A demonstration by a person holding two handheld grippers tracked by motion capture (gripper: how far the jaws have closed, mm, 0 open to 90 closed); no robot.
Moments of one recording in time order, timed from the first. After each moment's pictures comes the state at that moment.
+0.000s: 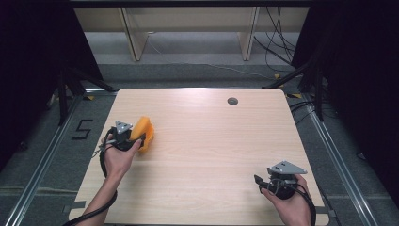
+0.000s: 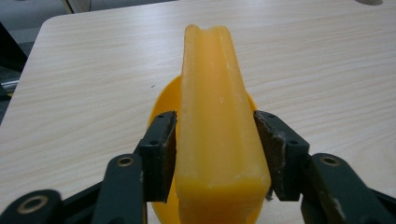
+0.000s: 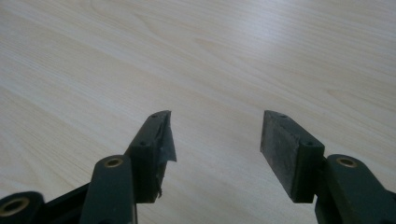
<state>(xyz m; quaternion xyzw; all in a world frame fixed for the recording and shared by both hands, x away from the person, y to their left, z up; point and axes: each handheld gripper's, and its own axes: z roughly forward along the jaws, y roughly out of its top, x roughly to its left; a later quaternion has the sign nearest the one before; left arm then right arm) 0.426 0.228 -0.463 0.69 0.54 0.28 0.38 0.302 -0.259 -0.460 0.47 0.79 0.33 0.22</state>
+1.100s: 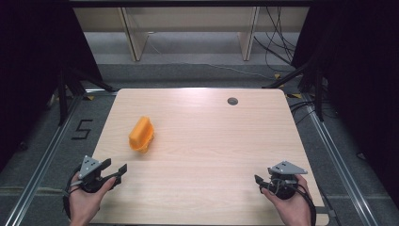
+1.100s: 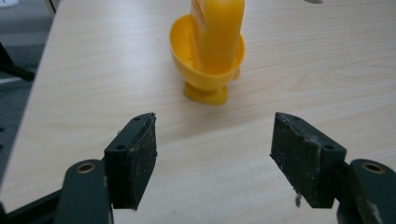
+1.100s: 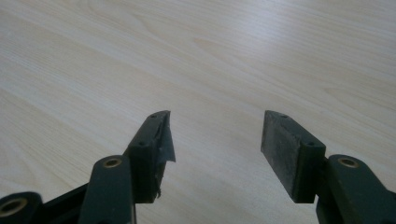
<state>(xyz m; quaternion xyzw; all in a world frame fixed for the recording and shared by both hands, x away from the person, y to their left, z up) 0.308 0.288 -0.490 0.68 0.53 0.25 0.45 0.300 -0.258 -0.459 0.49 0.78 0.33 0.22</state>
